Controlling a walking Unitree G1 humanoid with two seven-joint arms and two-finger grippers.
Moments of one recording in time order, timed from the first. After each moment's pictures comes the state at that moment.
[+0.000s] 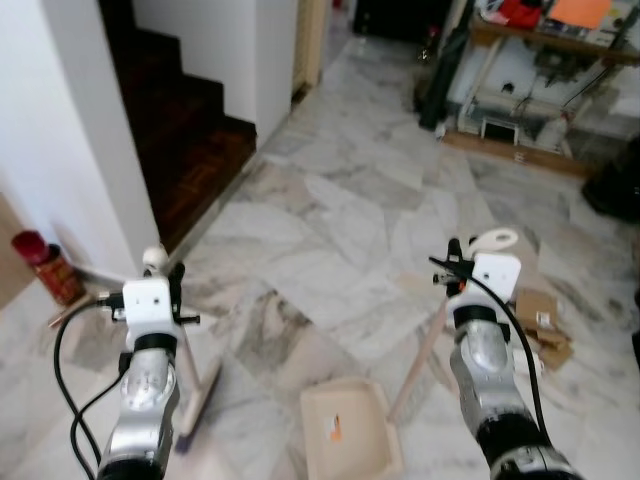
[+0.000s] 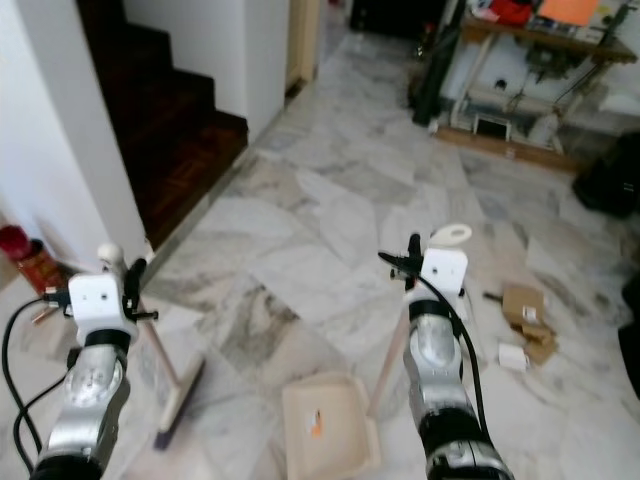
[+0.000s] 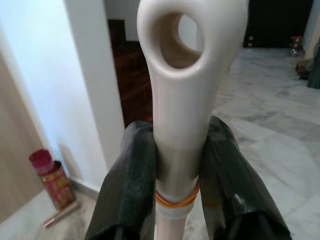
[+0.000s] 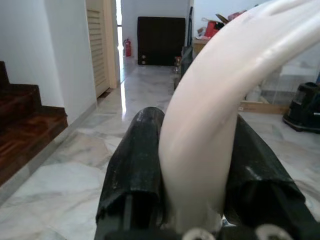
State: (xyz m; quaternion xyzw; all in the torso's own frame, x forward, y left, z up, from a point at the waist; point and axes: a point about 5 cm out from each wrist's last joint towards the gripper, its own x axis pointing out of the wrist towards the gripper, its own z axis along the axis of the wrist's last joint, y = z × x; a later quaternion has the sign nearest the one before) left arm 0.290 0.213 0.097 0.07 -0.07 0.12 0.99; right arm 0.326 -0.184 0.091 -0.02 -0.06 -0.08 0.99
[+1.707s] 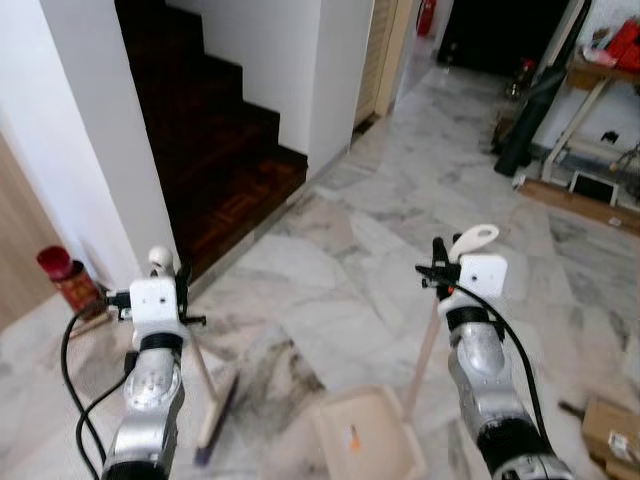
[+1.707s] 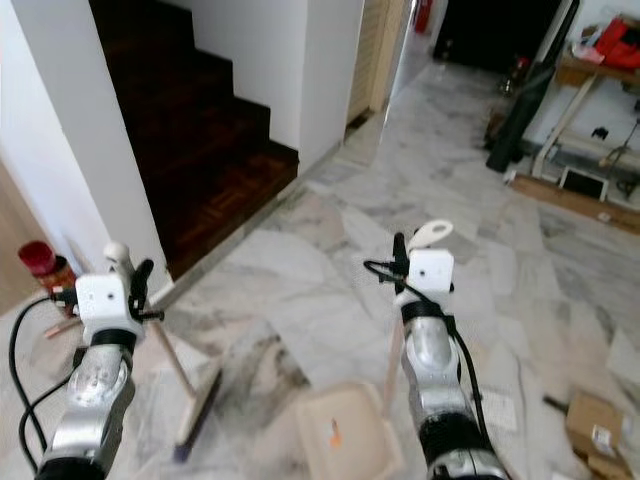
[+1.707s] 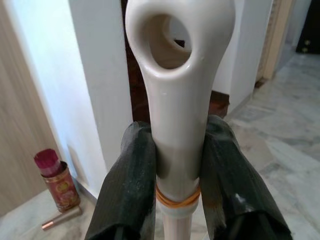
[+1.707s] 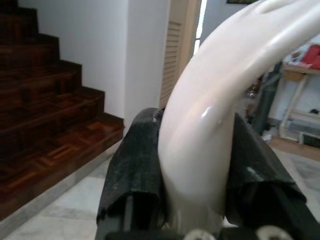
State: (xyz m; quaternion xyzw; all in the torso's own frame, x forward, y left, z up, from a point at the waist) left arm 0.290 0.210 0.096 0.07 -0.06 0.10 0.99; right arm 0.326 -0.165 0.096 -0.03 -0.08 -0.02 1.00
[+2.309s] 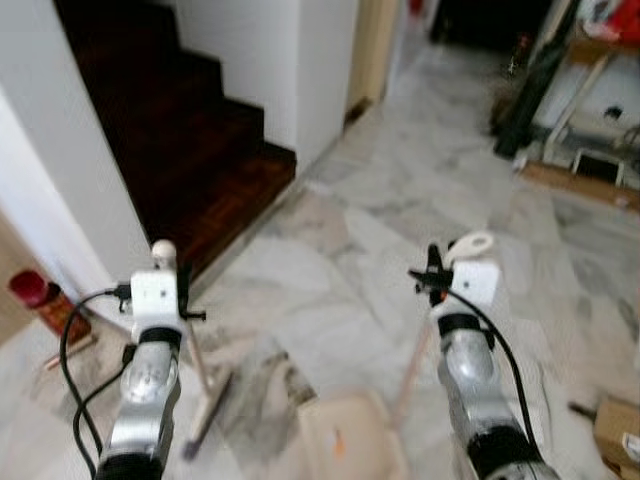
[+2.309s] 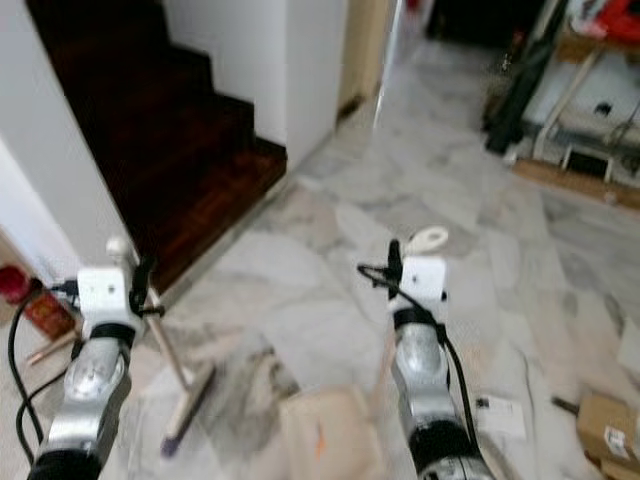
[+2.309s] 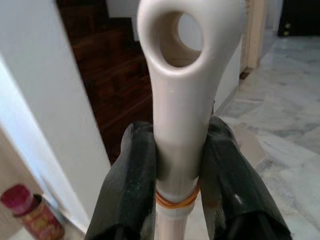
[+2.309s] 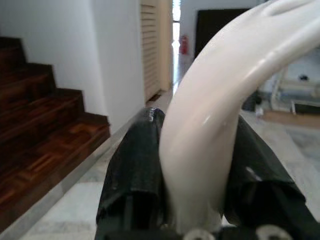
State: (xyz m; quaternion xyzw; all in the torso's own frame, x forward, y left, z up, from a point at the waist) left arm 0.298 0.209 0.103 0.08 -0.06 0.08 0.99; right arm 0.321 -0.166 0.088 -0.01 -0.07 -0.05 1.00
